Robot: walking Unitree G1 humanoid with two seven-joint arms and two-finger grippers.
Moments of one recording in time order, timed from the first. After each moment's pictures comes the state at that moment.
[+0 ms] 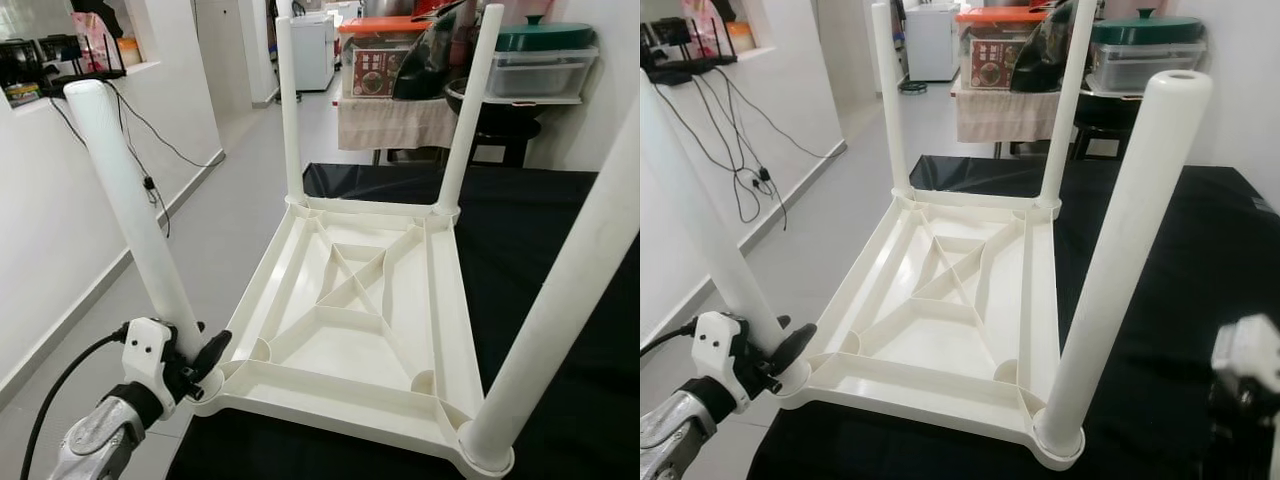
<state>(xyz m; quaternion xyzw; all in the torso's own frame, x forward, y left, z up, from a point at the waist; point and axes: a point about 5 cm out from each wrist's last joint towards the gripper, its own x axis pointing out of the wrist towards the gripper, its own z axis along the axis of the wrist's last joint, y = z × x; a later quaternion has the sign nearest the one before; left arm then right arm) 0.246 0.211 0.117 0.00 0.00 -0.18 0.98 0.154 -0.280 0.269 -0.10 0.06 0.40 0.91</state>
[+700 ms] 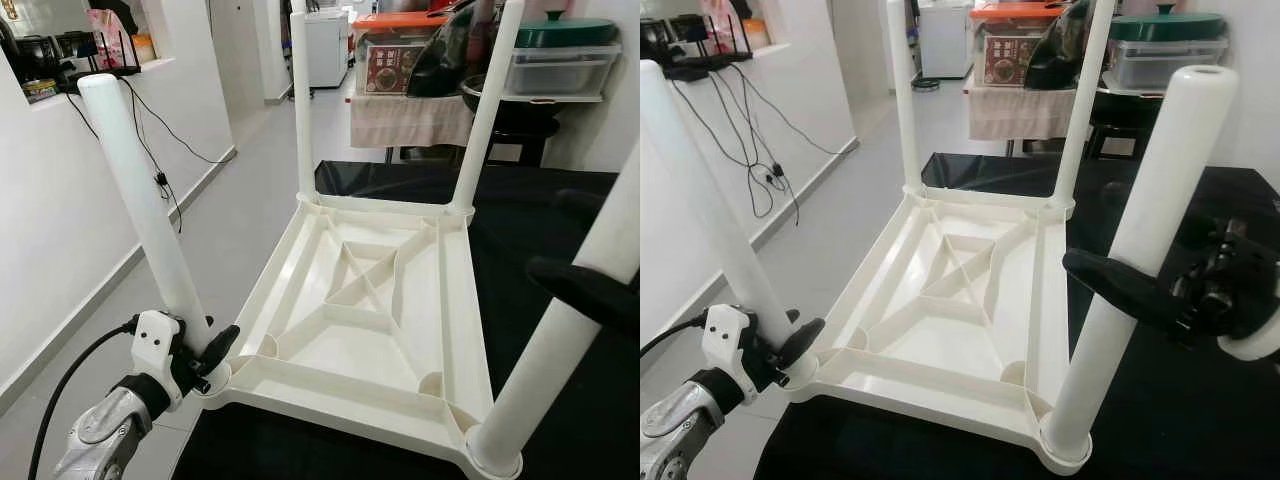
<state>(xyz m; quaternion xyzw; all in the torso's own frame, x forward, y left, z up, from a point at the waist) 0.256 0.204 0.121 0.01 0.00 -0.20 0.98 0.180 -0.258 0.316 -0.05 -0.14 0.42 0.90</state>
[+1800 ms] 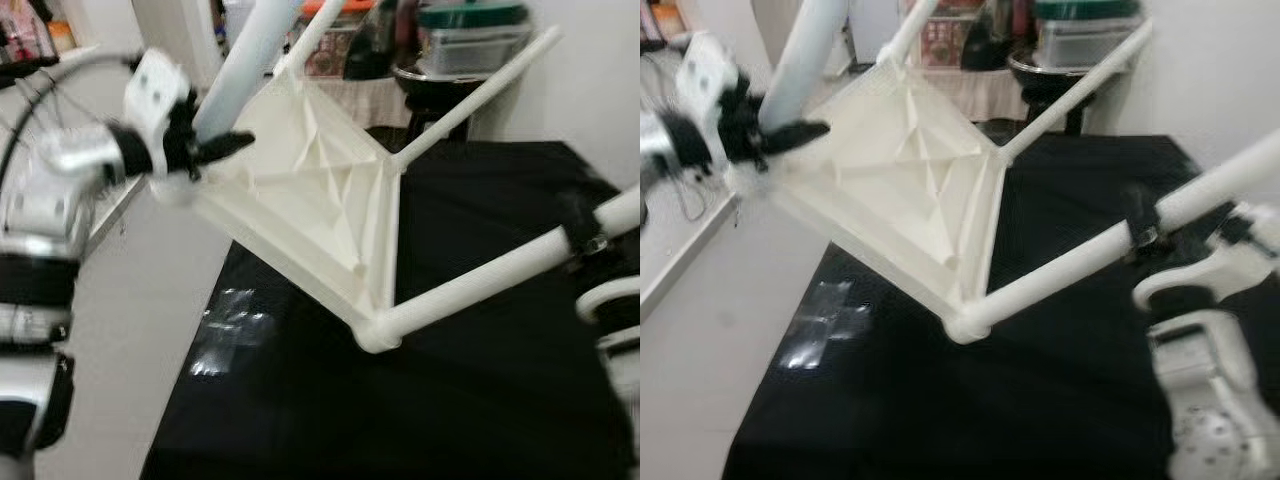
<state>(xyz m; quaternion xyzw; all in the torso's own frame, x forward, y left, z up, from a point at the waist) 0.360 0.173 0.386 0.27 -0.16 -0.37 0.87 0.244 -0.248 0.230 0.24 -0.10 -0.09 0.96</state>
